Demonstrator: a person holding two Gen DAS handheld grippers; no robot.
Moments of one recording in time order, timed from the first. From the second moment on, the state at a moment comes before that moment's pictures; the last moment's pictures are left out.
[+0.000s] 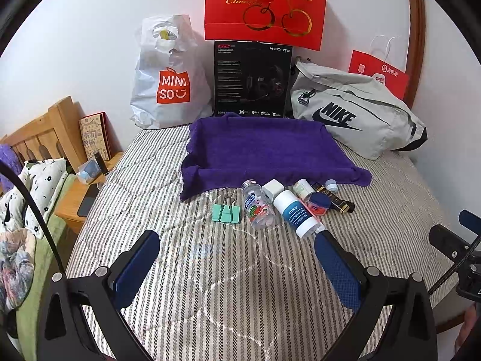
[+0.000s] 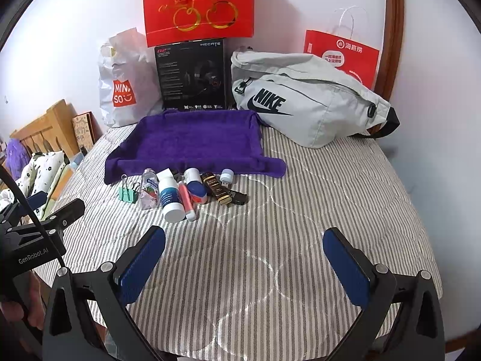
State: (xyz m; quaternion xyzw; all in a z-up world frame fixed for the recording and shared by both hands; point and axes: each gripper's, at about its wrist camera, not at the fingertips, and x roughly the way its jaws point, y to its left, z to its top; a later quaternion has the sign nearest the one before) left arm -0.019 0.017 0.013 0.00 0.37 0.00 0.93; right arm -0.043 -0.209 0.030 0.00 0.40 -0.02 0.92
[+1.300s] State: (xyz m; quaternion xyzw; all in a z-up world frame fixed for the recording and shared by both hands) left arm -0.021 0.014 0.013 0.00 0.37 -0.01 0.93; right arm -0.045 -0.210 0.026 0.00 0.41 -0.02 0.91
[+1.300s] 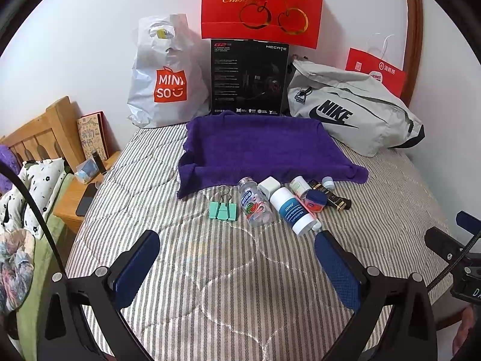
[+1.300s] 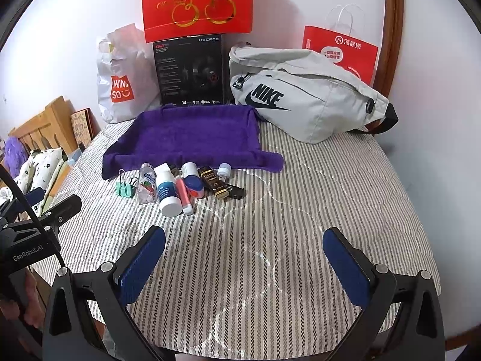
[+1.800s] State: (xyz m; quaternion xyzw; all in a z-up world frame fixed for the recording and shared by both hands) left arm -0.024 0.012 0.015 0.00 0.37 -0.01 0.93; right arm -0.047 -0.212 0.027 0.00 0.41 -0.02 0.91
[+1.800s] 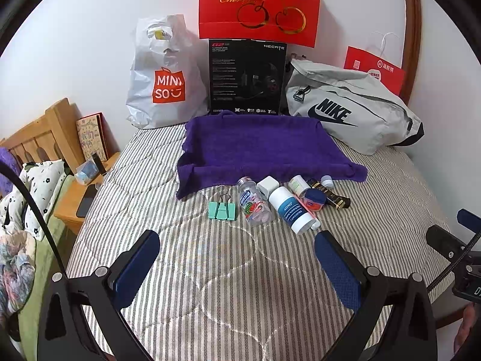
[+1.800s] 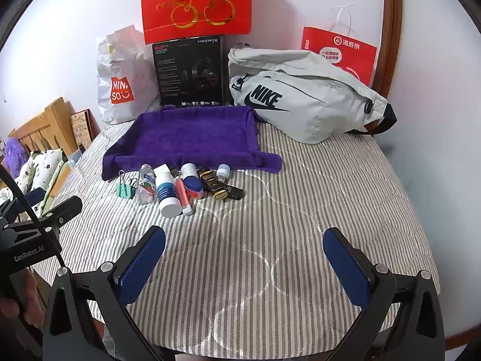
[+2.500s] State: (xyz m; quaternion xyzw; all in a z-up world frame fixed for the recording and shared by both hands) left arm -0.015 0.012 0.019 0.01 0.38 0.00 0.93; right arm -0.043 -0.223 0.025 0.02 0.41 -0.02 0.91
